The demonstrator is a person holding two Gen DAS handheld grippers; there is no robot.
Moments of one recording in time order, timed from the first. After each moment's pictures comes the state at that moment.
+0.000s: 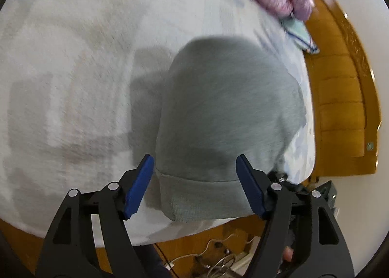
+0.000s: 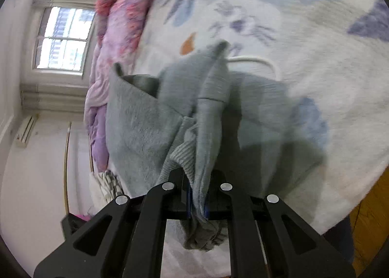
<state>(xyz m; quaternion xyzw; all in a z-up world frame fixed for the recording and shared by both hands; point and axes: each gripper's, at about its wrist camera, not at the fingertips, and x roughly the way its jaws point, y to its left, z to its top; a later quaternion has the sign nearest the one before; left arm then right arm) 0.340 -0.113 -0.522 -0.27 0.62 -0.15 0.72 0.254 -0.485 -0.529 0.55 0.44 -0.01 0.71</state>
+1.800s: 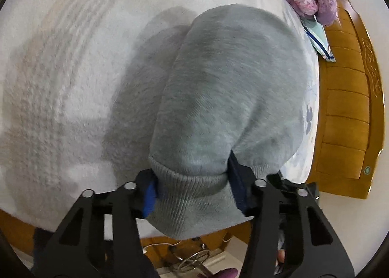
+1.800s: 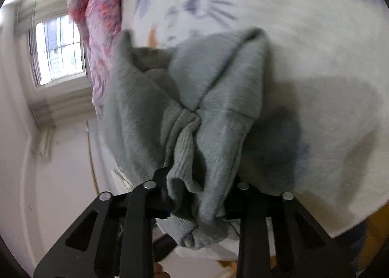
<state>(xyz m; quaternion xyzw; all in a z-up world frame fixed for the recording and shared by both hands) 0.325 -0.142 -0.559 -0.33 0.66 -0.12 0.67 0.253 -0.528 -0.562 0.60 0.49 0.06 0.63</state>
